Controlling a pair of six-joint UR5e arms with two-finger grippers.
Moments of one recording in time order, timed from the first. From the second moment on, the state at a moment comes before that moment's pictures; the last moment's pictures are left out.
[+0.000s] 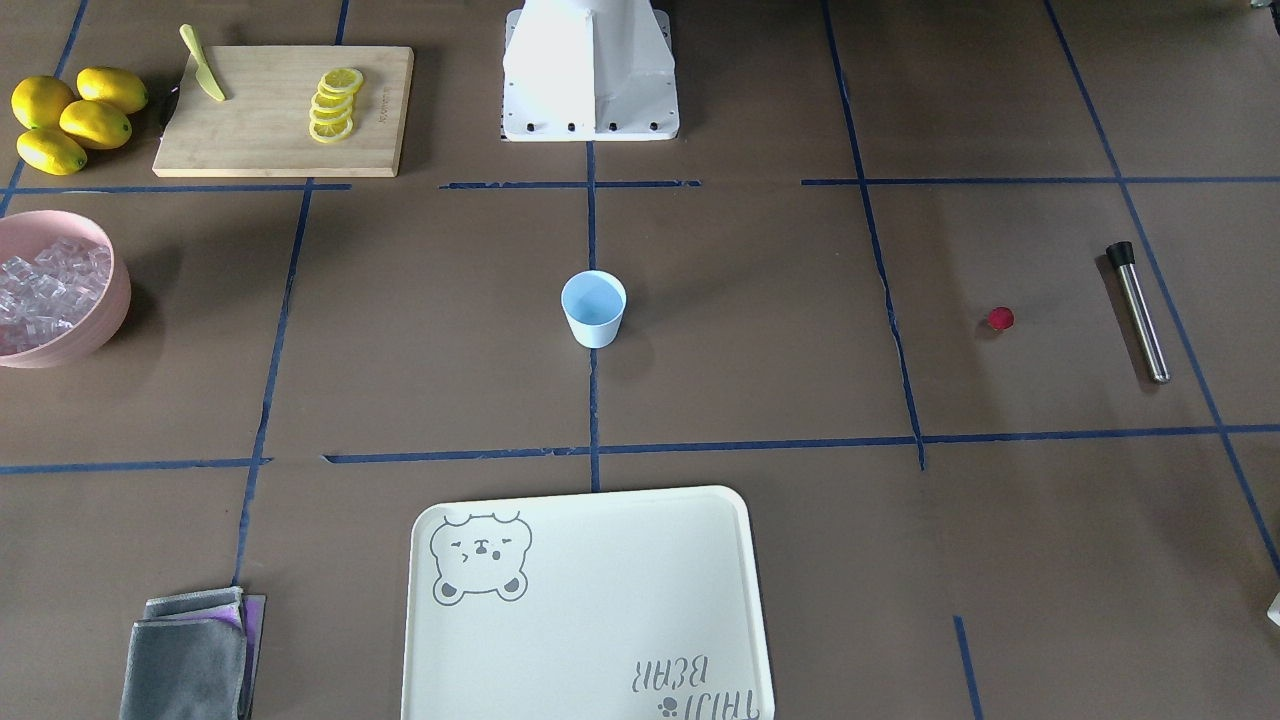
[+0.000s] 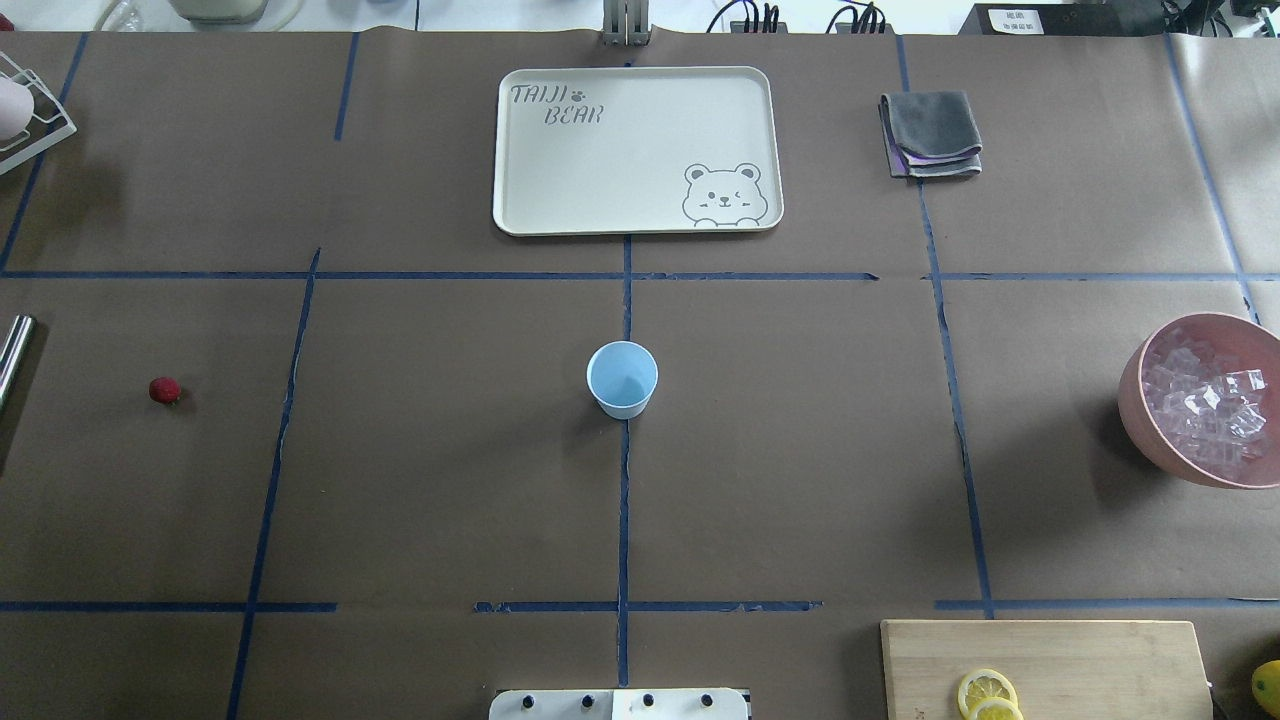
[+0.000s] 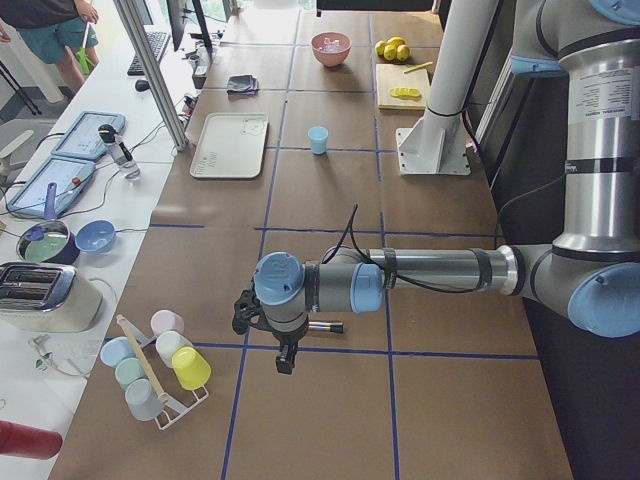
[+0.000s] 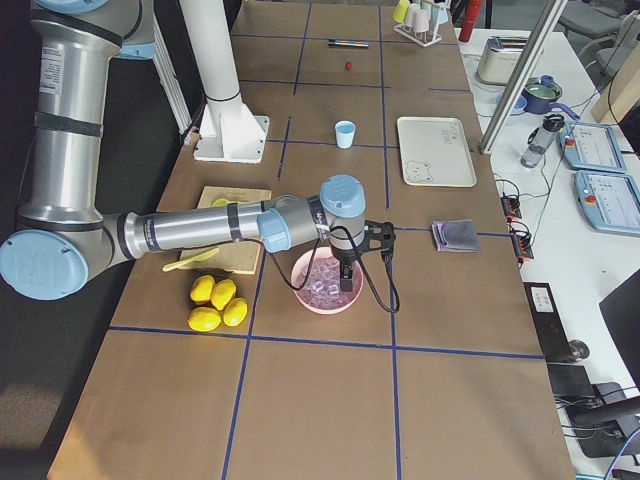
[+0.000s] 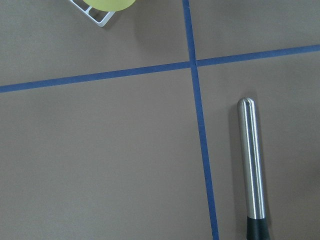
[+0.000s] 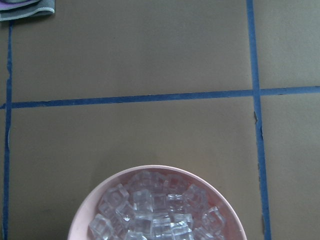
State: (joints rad) left arm -1.61 -1.49 -1.64 -1.55 -2.37 0.19; right arm 1.35 -1.74 1.89 -1.31 2.35 0.52
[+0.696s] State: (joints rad) left arm -1.60 -1.49 -1.65 -1.55 -2.37 0.19; right arm 1.19 -1.82 1.87 -1.15 2.19 0.89
